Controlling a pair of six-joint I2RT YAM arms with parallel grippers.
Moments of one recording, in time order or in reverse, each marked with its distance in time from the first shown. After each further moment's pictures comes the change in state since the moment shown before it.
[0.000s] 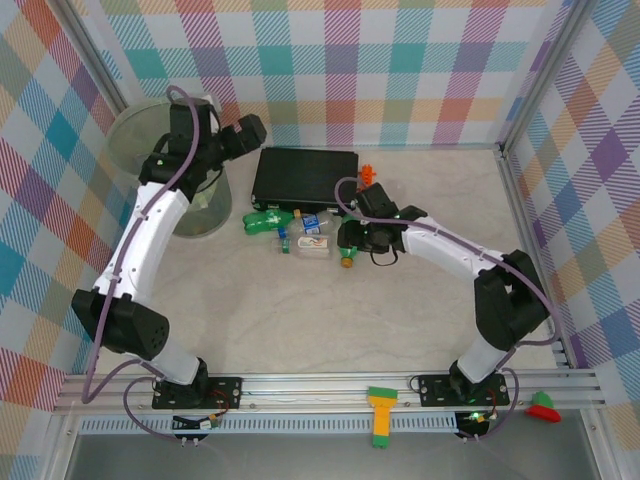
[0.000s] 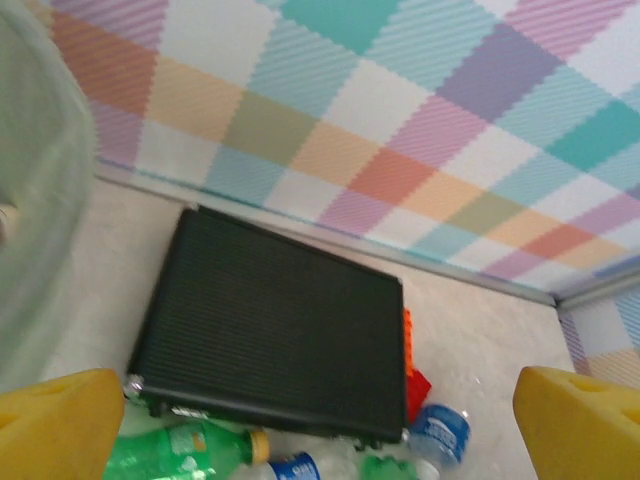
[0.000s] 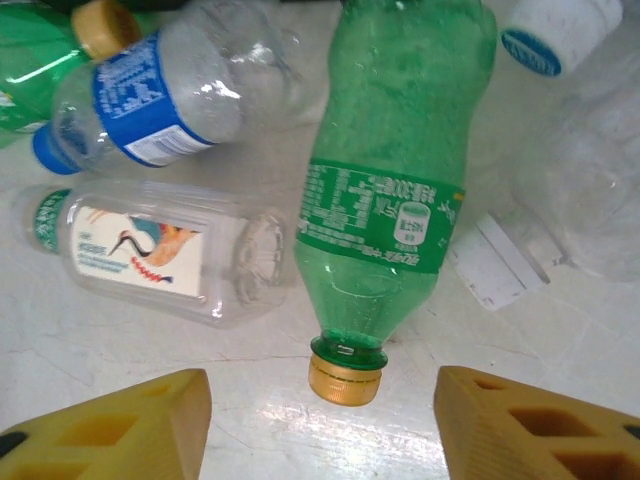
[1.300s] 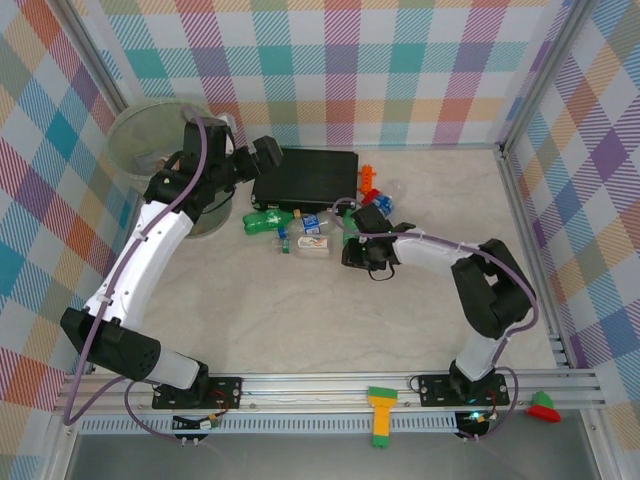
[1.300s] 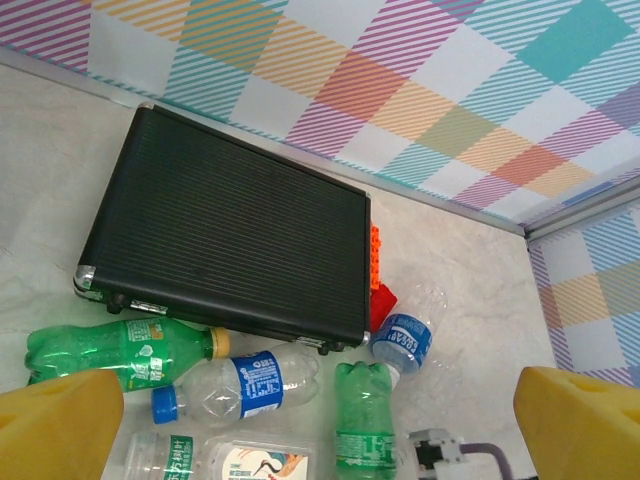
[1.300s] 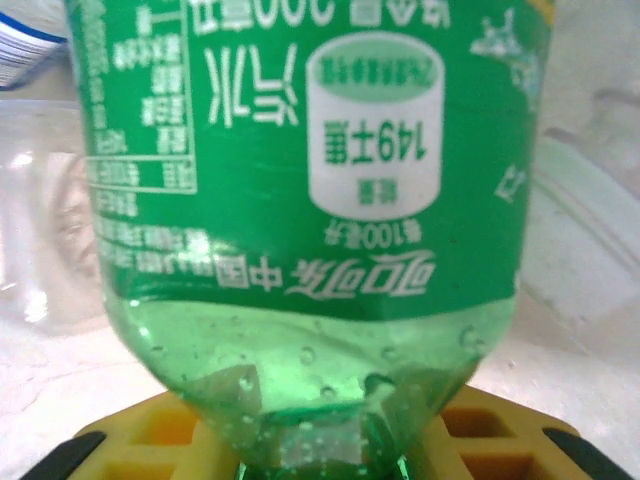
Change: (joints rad) left arm -0.104 -0.097 -0.086 -0.066 -0.026 -0.064; right arm -0.001 0.031 -0.161 0.156 -0.045 0.032
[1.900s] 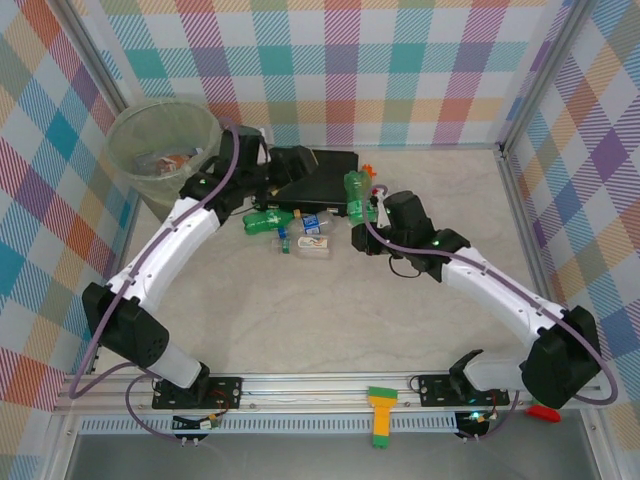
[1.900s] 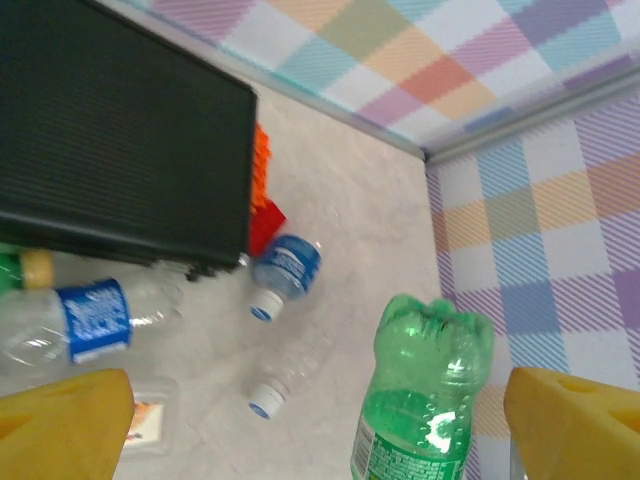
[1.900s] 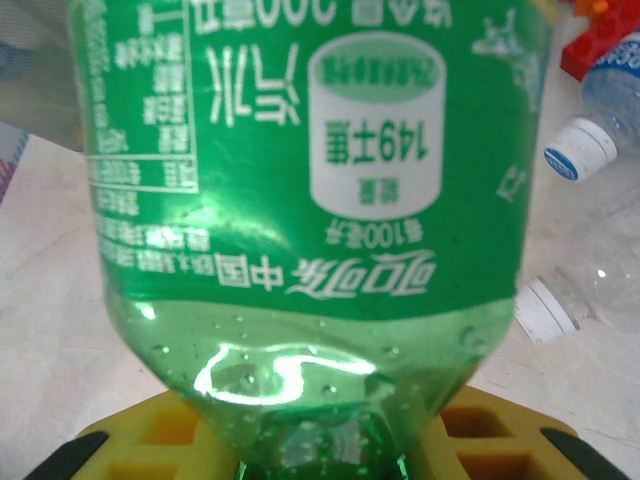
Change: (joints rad) left arm -0.118 0.091 -0.080 0.166 0.214 -0.196; right arm 0.008 -0.420 -0.028 -0.019 -0.019 -0.193
